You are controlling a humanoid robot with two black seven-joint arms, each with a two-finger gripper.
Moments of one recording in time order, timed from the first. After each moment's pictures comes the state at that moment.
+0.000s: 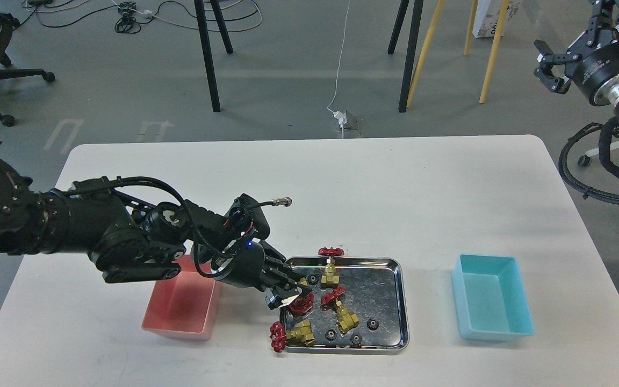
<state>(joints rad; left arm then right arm) -1.29 0.20 0.74 -1.08 1.32 0.10 -0.49 1.06 -0.45 0.44 0.32 0.13 0.49 0.25</state>
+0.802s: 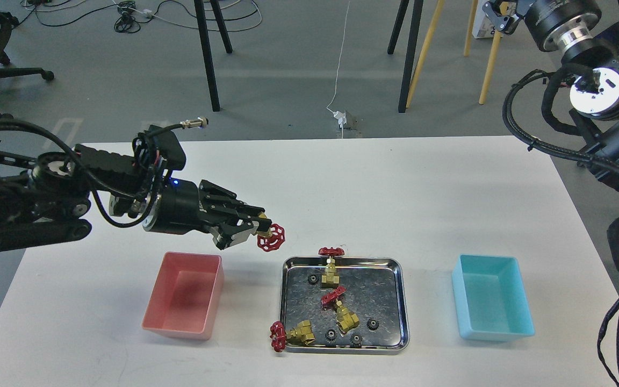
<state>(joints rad) -1.55 0.73 0.64 -1.48 1.35 0.08 -0.49 1.19 -0.26 0.62 0.32 0.13 0.49 0.25</state>
